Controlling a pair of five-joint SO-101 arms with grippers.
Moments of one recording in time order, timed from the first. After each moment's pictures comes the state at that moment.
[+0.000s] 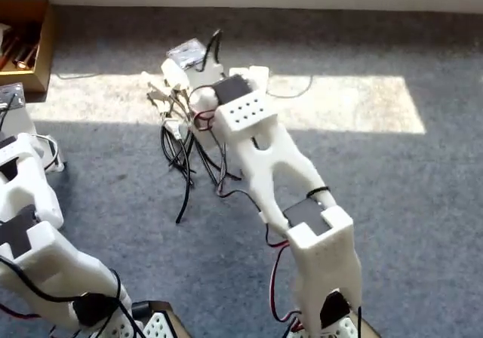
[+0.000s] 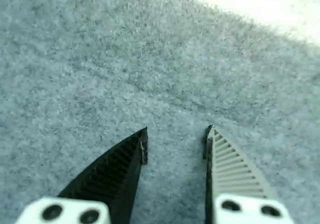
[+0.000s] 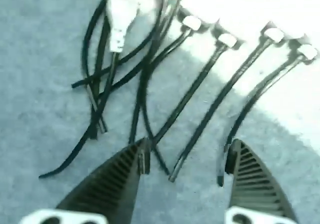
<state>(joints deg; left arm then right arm) -43.4 16.8 18.9 38.5 -13.1 -32.2 26.9 -30.0 82.0 8.1</state>
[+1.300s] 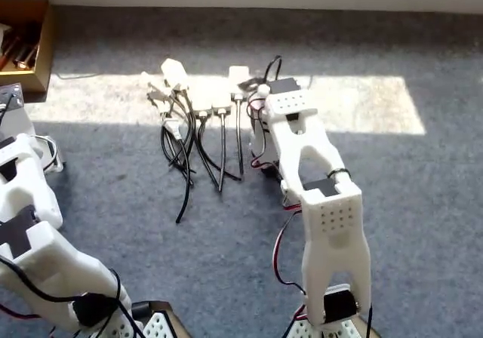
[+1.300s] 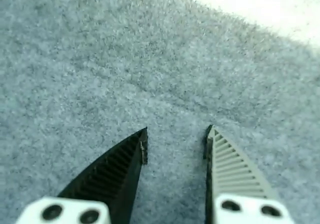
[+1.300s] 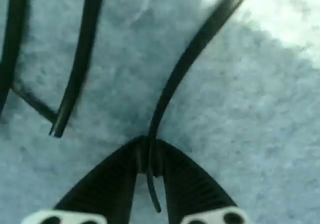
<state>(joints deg) -44.0 17.2 18.9 38.3 -13.1 -19.3 41.8 -26.9 93.5 20.2</state>
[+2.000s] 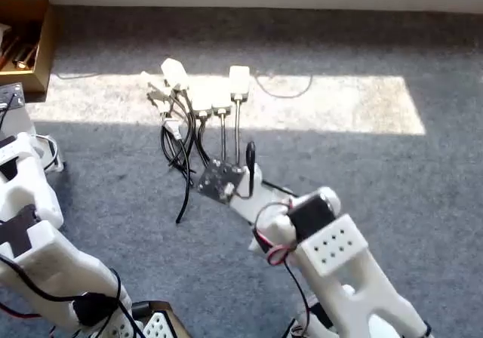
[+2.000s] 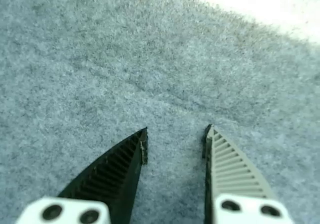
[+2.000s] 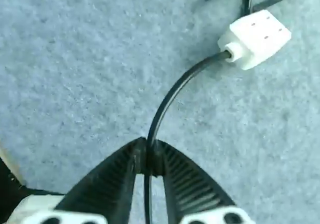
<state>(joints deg) -42.5 17.2 18.8 39.5 -13.0 -37.4 -49.8 51.7 79.5 34.7</state>
